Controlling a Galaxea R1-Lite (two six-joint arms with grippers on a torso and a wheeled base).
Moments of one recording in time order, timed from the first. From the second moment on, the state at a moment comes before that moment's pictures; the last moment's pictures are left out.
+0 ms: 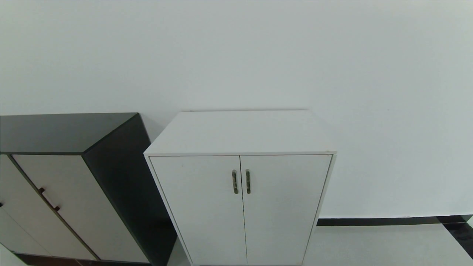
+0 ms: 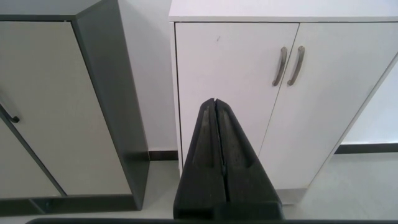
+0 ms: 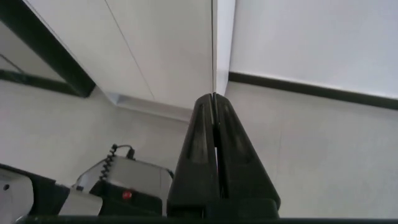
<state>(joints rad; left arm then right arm) 0.00 0.00 0.00 0.00 -0.02 -0.02 0.27 0.38 0.00 0.00 -0.01 0.02</state>
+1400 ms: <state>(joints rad) 0.00 0.00 0.00 0.00 -0.02 -0.01 0.00 0.00 0.00 0.00 -0.01 0.03</state>
